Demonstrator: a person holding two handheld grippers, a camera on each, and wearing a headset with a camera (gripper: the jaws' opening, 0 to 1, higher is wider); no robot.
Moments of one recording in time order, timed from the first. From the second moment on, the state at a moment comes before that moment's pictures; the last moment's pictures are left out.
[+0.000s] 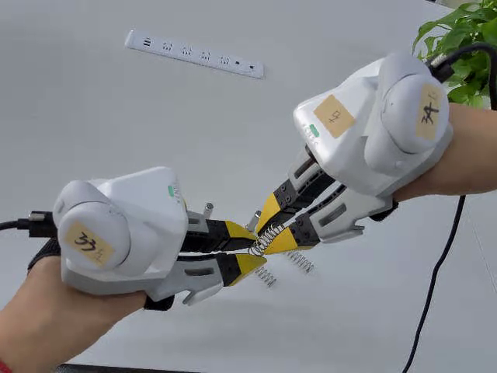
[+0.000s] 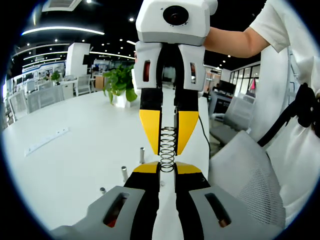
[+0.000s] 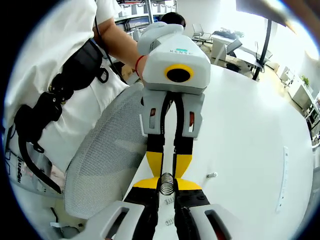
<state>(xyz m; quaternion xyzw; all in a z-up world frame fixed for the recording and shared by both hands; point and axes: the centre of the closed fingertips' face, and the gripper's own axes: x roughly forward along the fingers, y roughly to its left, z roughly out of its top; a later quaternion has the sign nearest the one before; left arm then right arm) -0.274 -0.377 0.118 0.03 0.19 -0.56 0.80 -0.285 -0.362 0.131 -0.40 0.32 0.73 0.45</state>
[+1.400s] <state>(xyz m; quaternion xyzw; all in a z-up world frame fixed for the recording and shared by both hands) -0.263 -0.311 0.101 0.05 0.20 -0.50 0.84 -0.251 -0.348 0.138 -0.39 0.32 0.69 0.52</state>
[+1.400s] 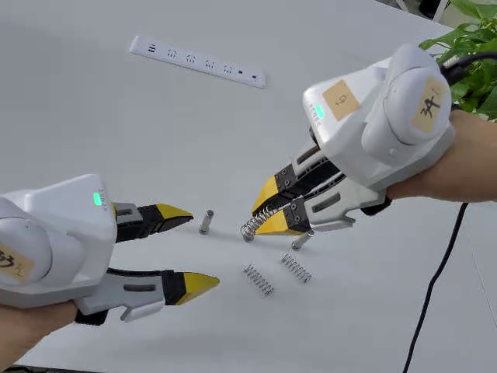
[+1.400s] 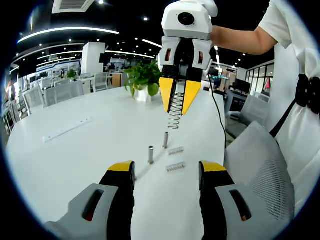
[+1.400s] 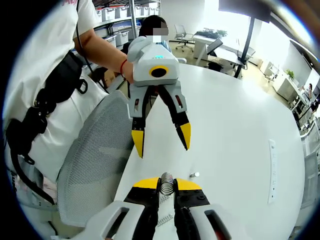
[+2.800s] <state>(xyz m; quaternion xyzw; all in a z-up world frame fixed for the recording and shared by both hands) -0.252 -0.291 0.077 0.02 0.18 -0.49 0.85 -0.195 -0.315 0.081 -0.44 0.36 0.64 0.53</state>
